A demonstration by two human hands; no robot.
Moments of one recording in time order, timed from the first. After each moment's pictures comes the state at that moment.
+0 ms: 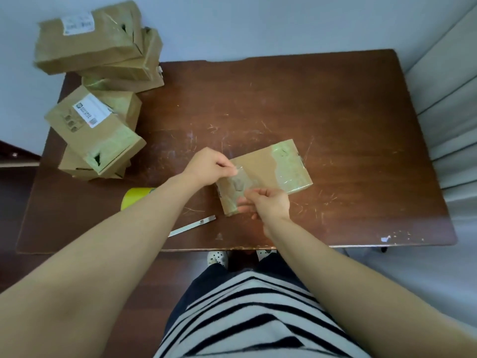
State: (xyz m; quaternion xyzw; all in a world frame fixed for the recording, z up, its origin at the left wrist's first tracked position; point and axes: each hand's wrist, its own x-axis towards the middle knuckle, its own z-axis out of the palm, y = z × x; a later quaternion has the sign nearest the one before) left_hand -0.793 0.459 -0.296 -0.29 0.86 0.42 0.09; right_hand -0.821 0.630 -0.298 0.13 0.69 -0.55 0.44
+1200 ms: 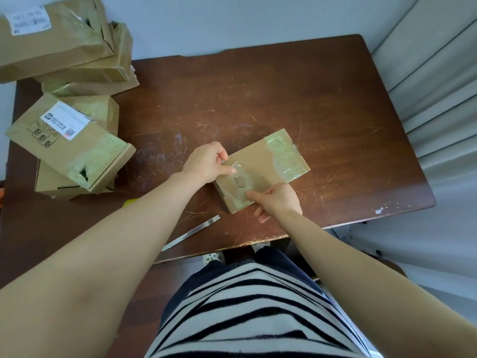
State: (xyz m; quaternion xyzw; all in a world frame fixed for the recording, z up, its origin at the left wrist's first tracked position) left_hand -0.799 0.443 -0.308 -0.23 0.90 0.35 0.13; right_hand -0.820 0.634 -0.305 0.04 0.84 -0.33 0.43
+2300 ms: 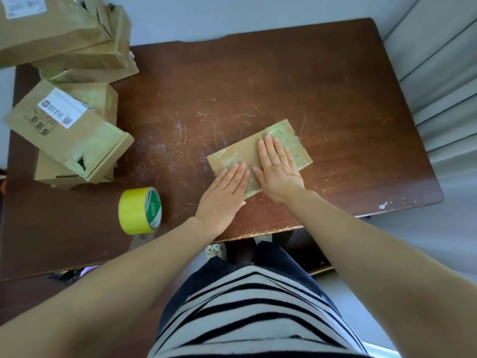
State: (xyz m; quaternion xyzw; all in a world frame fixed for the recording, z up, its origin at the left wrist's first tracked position) left_hand -0.728 0.514 -0.350 0.01 1.00 -0.04 0.09; right_hand -0.852 0.635 -0.337 -0.35 0.91 -0.03 0.20
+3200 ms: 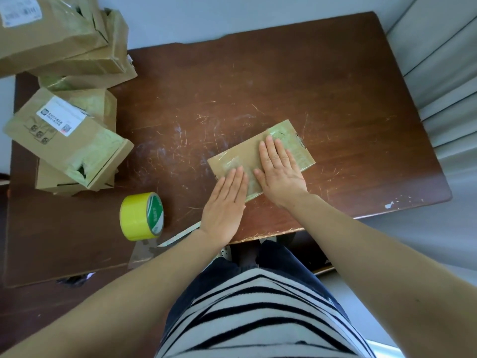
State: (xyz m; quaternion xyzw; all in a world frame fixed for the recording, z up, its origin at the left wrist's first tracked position) left_hand -0.725 0.524 -0.342 -0.06 0.99 -0.01 0.10; right_hand -0.852 0.635 -0.343 -0.35 0.92 -0.02 0.18
